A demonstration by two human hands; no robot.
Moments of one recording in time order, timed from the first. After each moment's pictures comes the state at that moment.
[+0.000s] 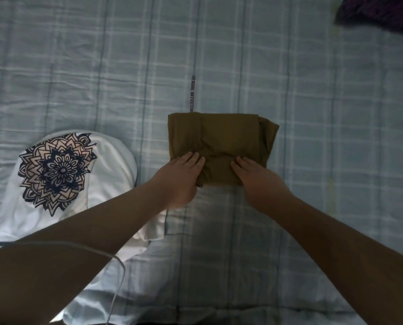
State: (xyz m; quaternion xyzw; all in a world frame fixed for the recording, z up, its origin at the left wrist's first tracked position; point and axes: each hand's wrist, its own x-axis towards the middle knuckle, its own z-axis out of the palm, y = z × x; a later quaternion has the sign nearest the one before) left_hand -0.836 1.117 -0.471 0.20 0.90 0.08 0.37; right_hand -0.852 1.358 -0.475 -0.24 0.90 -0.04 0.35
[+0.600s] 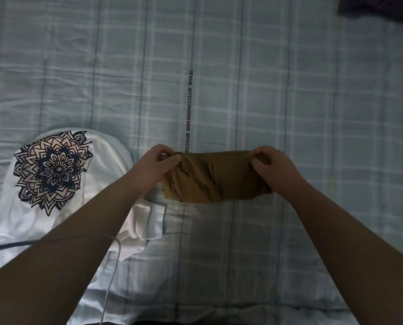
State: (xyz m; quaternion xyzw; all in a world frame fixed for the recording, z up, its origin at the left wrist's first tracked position) left_hand -0.843 1.079 -0.465 -0.27 0.69 0.59 0.31; right_hand -0.876 1.380 -0.462 0.10 0.87 -0.39 0.29
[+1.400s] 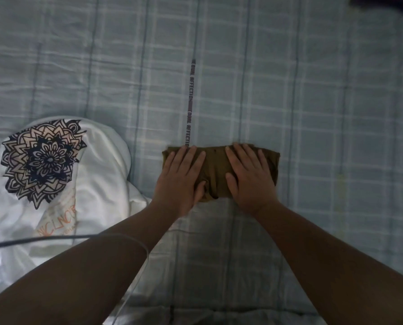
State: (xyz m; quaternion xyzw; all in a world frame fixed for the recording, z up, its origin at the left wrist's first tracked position) left_hand -0.781 1.131 -0.540 0.13 0.98 0.13 0.12; right_hand -0.819 1.352 -0.540 -0.21 0.96 -0.11 0.16
